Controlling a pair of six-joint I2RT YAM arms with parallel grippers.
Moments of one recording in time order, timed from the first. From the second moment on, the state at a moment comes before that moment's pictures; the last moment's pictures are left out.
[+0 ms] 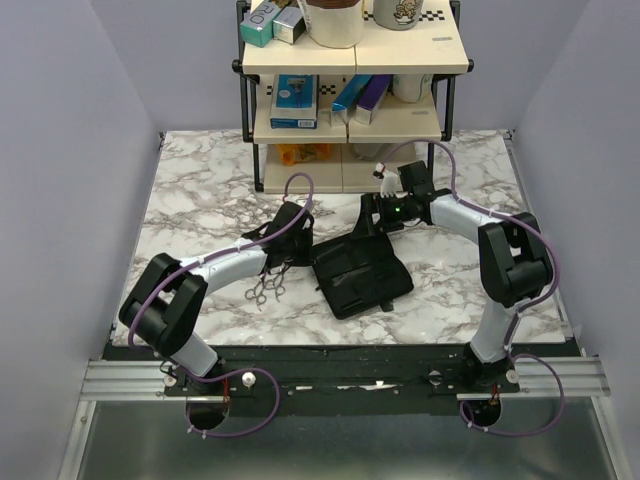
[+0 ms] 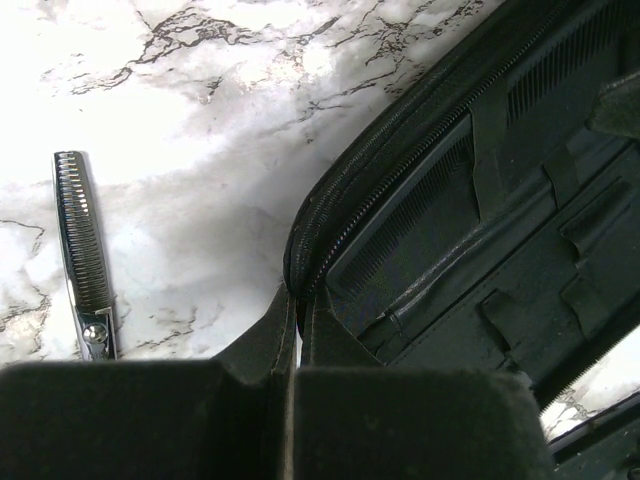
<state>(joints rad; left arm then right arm) -0.62 1.56 0.86 -0.16 0.06 -0.54 0.33 1.87 1.20 -0.26 -0.62 0.13</state>
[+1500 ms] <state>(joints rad) -0.56 1.55 0.81 0.20 0.35 -0.69 0.60 1.07 0.70 -0.35 0.03 0.34</state>
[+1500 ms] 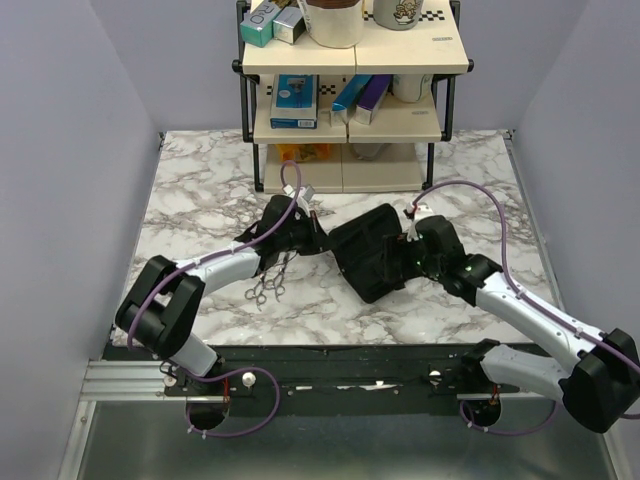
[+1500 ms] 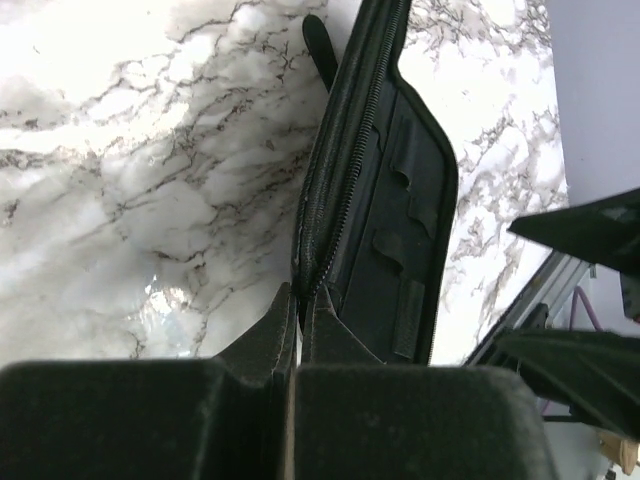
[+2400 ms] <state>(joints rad) -0.48 1.63 0.87 0.24 0.28 -0.67 0.60 1.35 0.73 -0.43 0.18 0.40</state>
